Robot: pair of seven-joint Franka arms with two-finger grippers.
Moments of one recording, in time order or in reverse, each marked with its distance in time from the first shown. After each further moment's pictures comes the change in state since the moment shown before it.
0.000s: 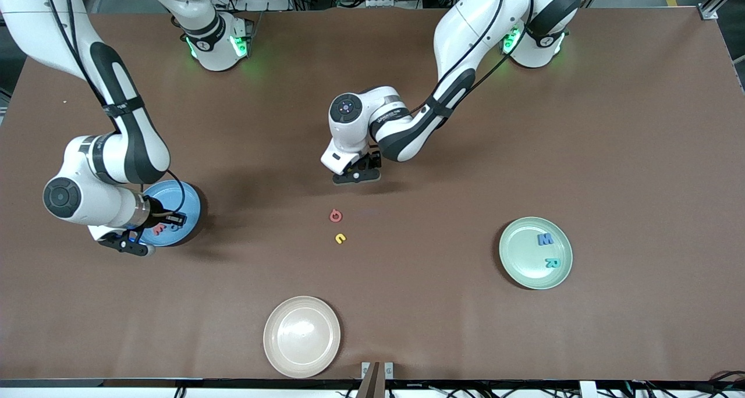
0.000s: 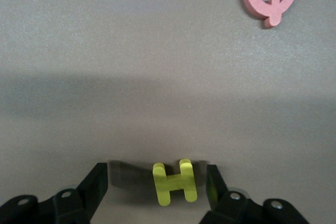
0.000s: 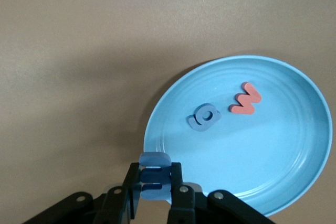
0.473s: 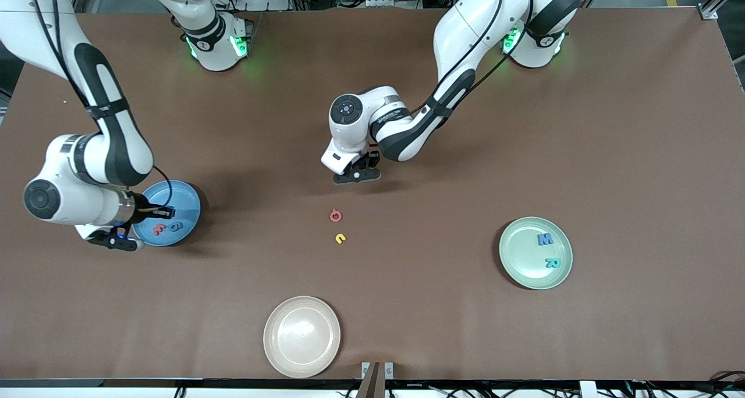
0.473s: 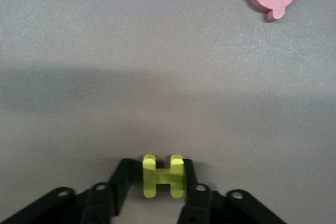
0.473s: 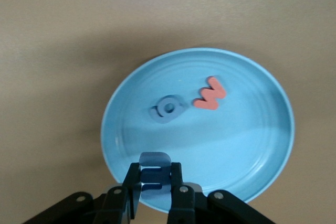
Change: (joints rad) left arm -0.001 0.000 0.000 0.002 -0.028 -0.002 -0.003; right arm -0.076 -0.001 -0.001 0.000 0.000 -0.050 -0.152
